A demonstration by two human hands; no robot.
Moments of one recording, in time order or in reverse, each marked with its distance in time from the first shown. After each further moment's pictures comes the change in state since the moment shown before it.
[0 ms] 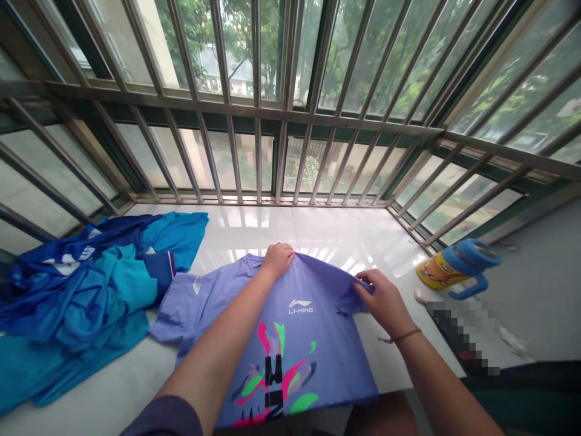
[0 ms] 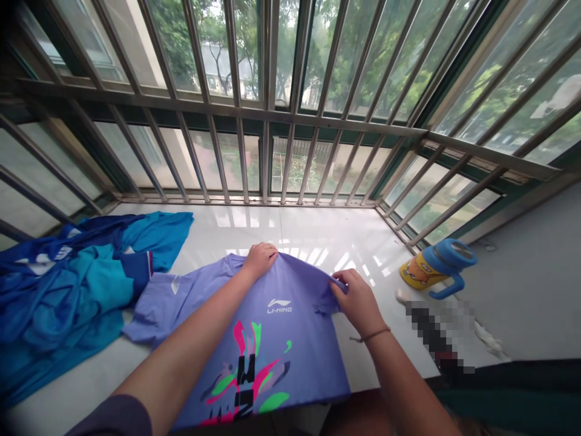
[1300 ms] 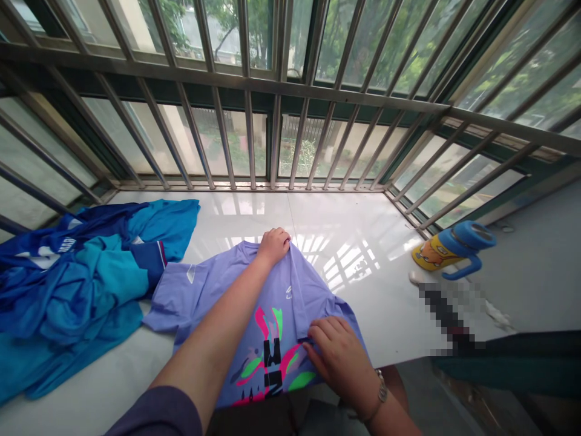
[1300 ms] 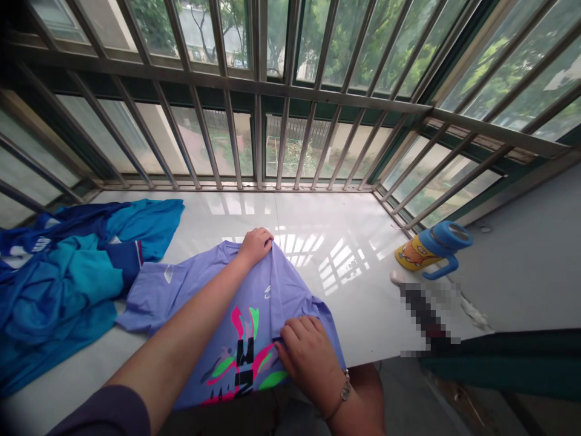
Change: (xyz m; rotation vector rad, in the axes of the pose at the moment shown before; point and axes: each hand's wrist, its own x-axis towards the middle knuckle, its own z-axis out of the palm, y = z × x) left_hand 0.000 -0.001 0.001 -0.023 0.015 -0.063; right_hand -0.126 -0.100 0.057 -0.153 -0.200 -0.401
